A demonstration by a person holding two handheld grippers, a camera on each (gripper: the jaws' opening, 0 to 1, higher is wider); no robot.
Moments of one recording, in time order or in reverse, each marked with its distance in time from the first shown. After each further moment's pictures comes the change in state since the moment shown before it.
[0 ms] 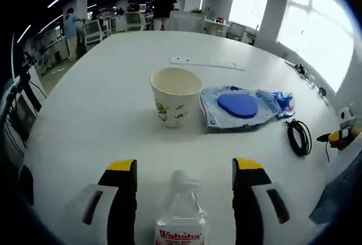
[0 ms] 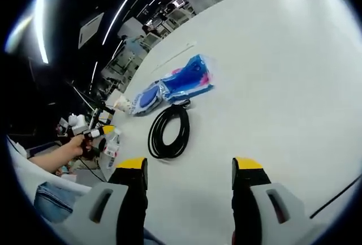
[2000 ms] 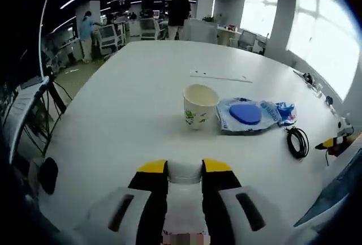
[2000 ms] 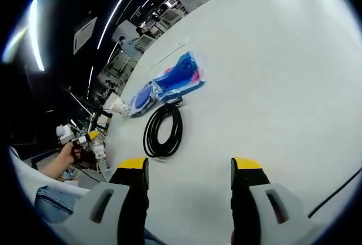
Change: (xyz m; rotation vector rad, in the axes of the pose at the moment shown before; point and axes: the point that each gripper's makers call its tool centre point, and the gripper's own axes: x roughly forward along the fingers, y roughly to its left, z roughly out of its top) left arm -0.084 0.035 0.014 -0.070 -0.117 0.109; right arm -0.001 -0.008 -0.006 0.055 0.006 -0.015
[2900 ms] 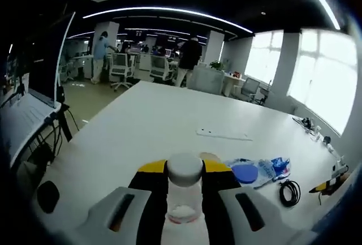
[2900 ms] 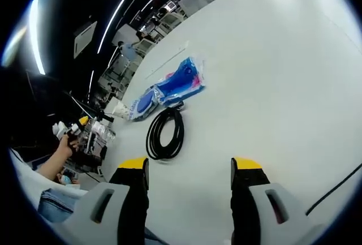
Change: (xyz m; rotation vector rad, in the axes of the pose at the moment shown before) left arm 0.004 0.040 0.098 -0.100 -0.314 -0.038; right arm -0.009 0.004 0.004 0.018 -0.031 0.003
